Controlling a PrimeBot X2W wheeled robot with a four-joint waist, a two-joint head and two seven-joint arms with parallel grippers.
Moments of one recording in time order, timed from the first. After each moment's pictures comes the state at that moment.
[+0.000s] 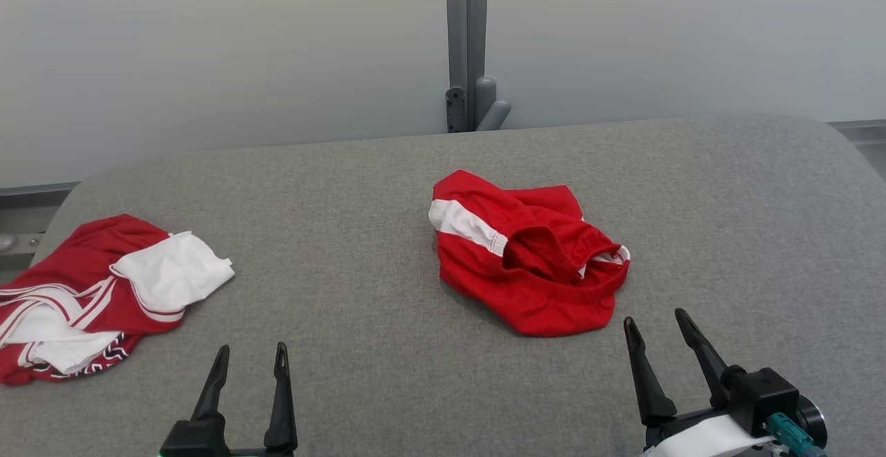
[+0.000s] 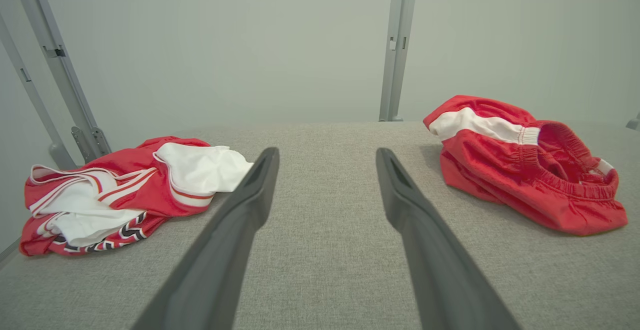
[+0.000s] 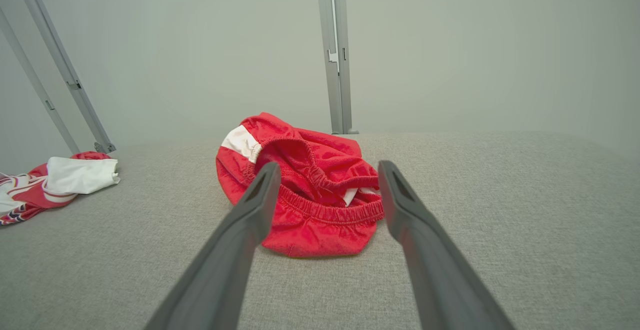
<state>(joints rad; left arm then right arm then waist) 0.13 0.05 -0.10 0.12 -0.12 0.00 -0.26 0.10 -0.05 0.12 0.10 0.14 0.13 -0.26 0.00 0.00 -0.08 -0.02</state>
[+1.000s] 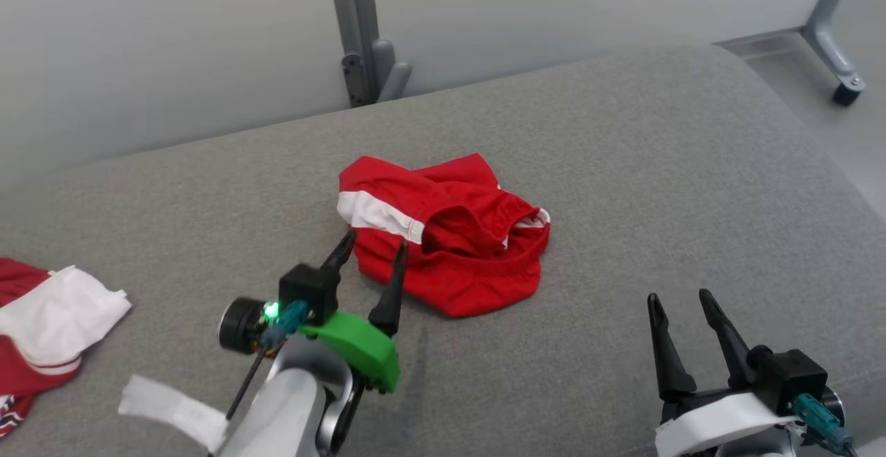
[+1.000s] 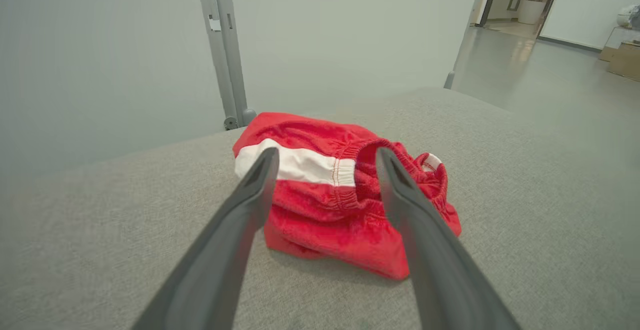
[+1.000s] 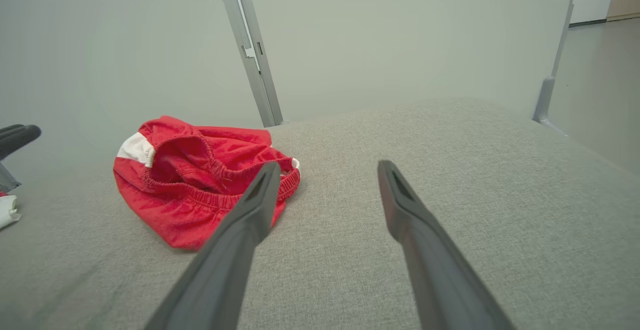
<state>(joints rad) -0.29 0.05 -0.41 0.41 -0.28 -0.05 -0.16 0.07 -0.05 0.07 0.11 0.19 0.13 -0.26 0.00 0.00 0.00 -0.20</state>
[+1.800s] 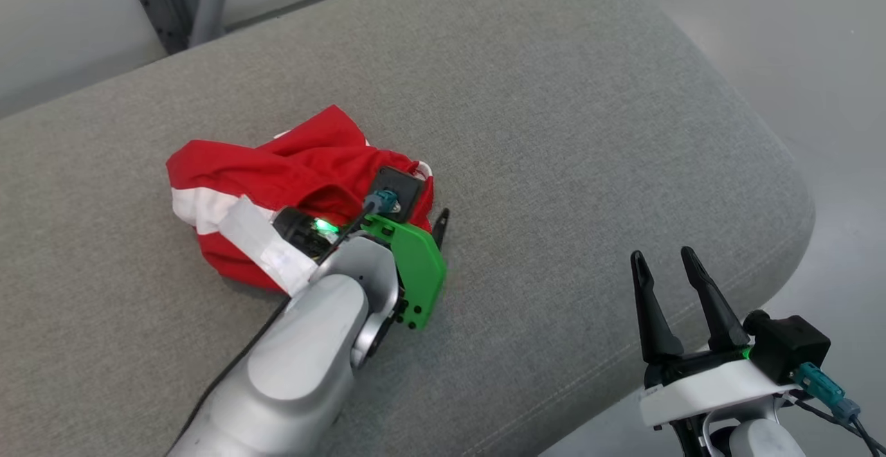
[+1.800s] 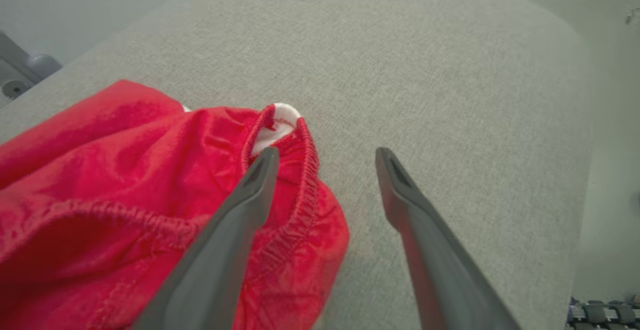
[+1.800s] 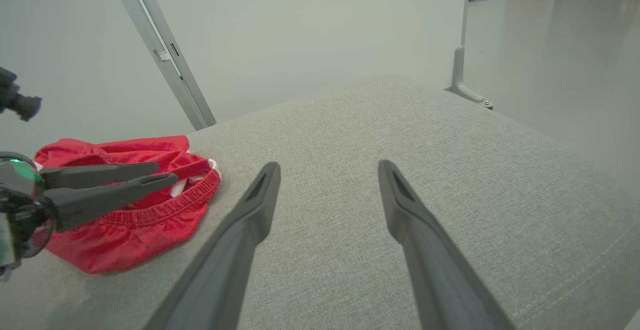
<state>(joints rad) -0.65 0.07 -0.72 0.56 -0.40 0.03 0.26 0.00 -0.05 0.12 0.06 0.30 0.13 -0.26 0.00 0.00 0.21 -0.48</state>
